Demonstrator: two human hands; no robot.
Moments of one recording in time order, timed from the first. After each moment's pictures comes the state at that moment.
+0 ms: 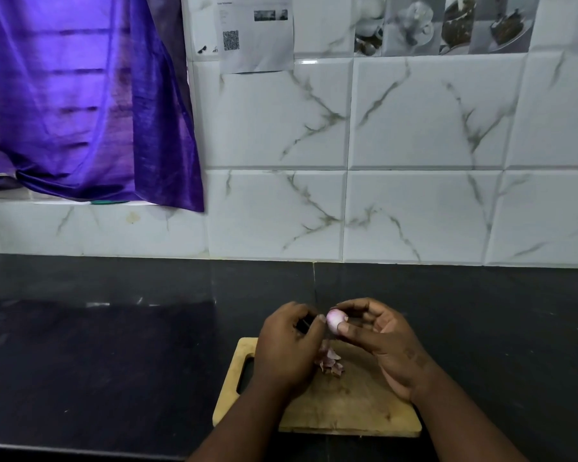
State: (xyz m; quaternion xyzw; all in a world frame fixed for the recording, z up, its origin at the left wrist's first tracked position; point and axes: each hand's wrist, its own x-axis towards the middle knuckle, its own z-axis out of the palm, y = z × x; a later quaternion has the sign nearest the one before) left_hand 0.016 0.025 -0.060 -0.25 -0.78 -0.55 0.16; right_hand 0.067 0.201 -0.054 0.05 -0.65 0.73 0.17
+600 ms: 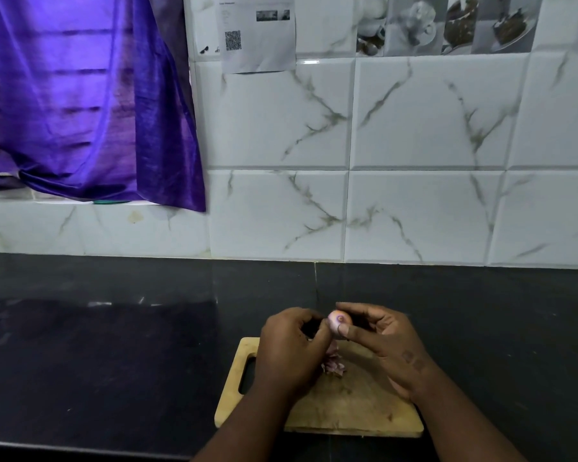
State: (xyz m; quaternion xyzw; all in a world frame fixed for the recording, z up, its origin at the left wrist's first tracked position) left_hand 0.020 0.024 -0.059 -0.25 -0.81 -0.49 0.21; right_hand 0.067 0.199 -0.053 0.06 -0.68 0.70 0.21
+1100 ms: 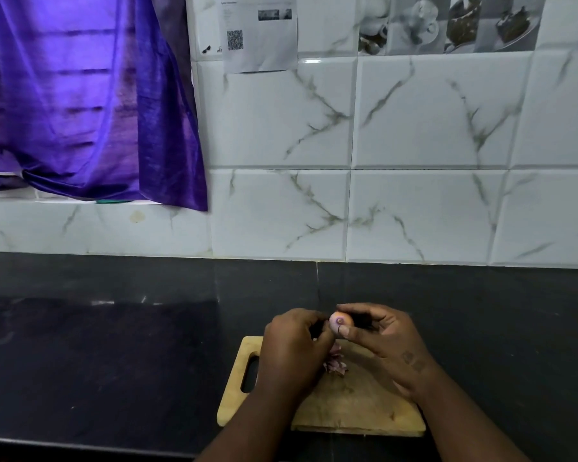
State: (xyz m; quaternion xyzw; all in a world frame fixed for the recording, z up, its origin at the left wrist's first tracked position) left_hand 0.024 0.024 -0.057 -0.27 -0.83 -0.43 0.23; right_hand 0.069 0.197 -0.052 0.07 -0.69 0.68 0.22
